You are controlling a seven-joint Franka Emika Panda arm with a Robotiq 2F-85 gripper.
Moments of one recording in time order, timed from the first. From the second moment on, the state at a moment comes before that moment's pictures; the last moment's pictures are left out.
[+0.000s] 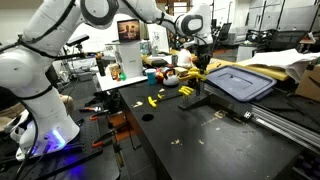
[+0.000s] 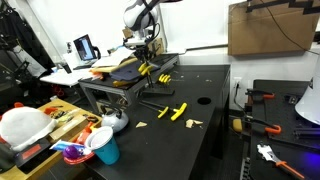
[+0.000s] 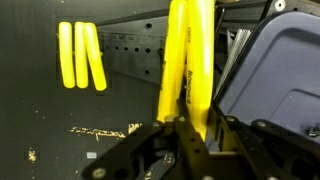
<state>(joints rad) -0.04 0.82 -0.14 -1.15 0.10 2.08 1.20</state>
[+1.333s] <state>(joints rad) -0.04 0.81 -0.12 -1.15 0.12 2.08 1.20</state>
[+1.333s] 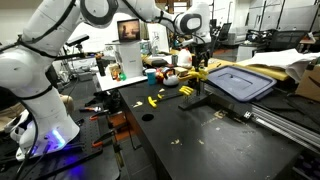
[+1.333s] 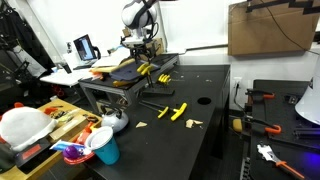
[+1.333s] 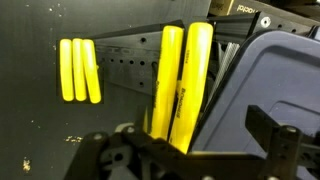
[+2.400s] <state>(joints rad) -0.02 0.82 -0.14 -1.15 0.10 2.08 1.37</state>
